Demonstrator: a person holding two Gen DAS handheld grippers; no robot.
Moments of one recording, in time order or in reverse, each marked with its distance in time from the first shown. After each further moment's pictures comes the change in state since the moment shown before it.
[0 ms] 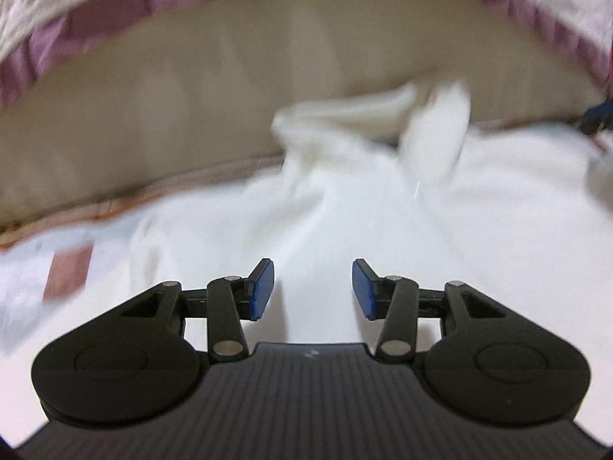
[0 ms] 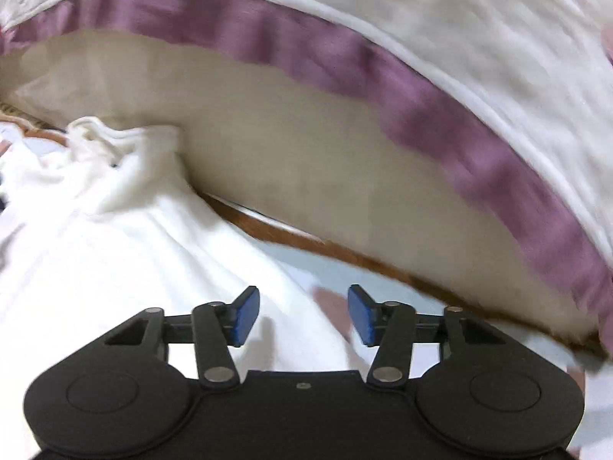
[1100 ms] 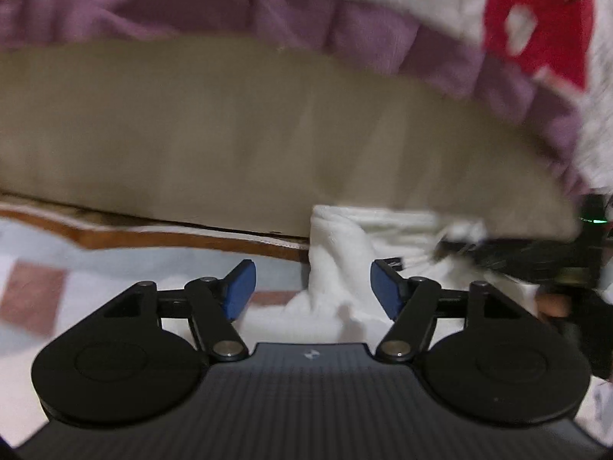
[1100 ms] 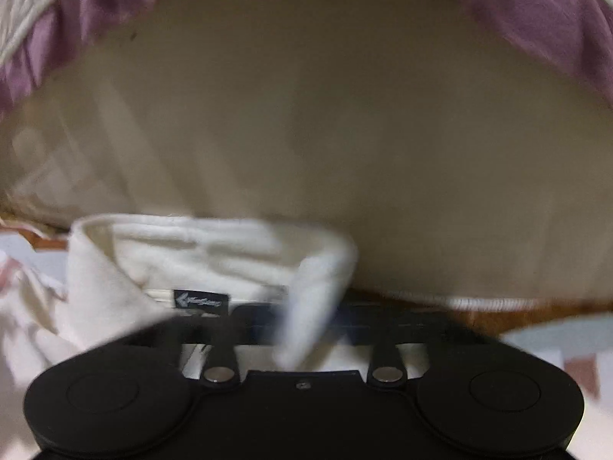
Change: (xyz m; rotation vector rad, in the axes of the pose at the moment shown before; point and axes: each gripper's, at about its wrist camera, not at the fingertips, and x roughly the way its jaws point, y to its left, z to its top) left arm 0.040 0.096 0.061 -0.244 -0.123 -0.212; right arm 0.092 0.164 0.079 0.161 -0.176 0.091
